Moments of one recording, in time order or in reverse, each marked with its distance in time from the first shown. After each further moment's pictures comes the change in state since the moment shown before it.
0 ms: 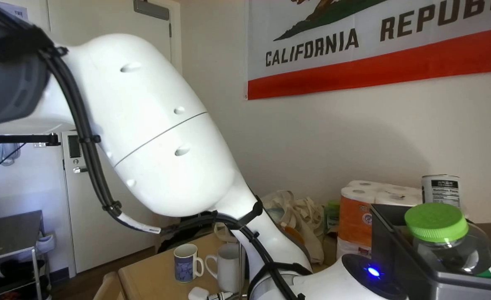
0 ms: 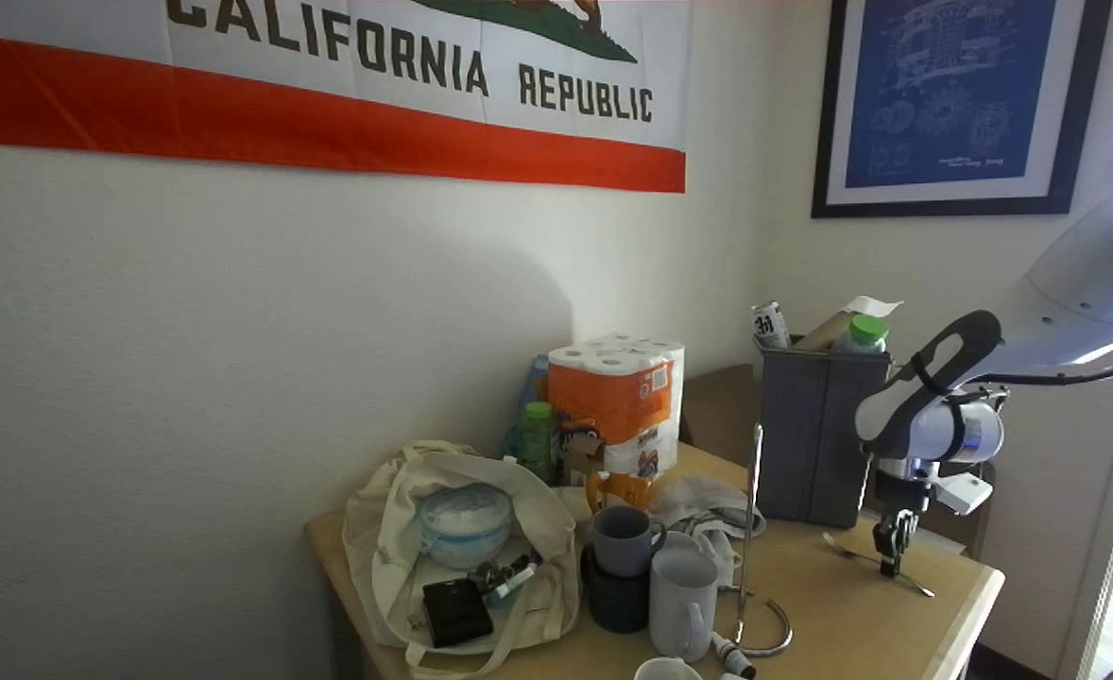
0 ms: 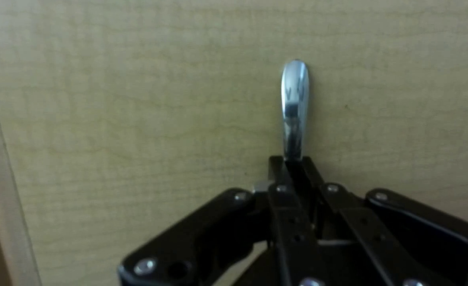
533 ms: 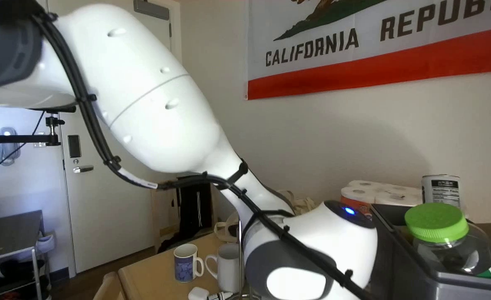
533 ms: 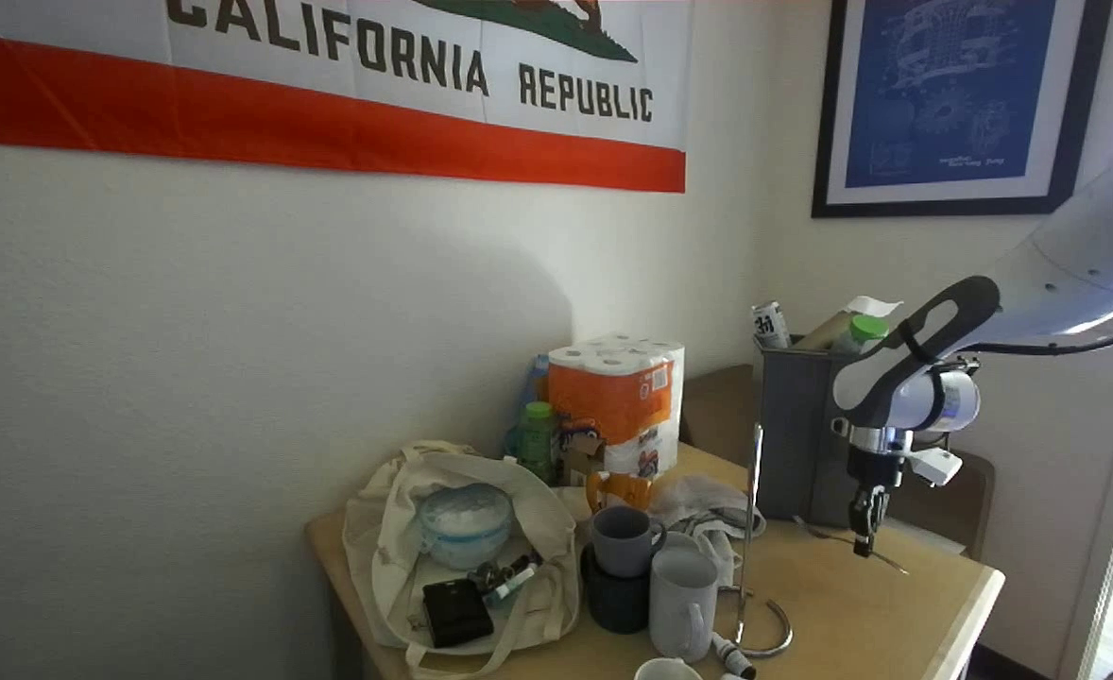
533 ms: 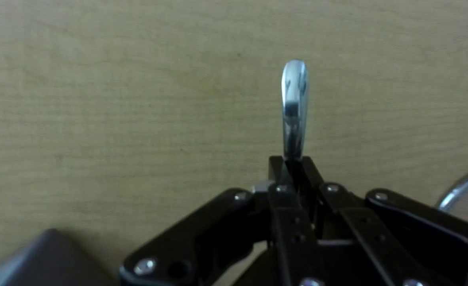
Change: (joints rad) arm 0.056 -0.112 0.039 -0.027 0.000 -0.112 0.002
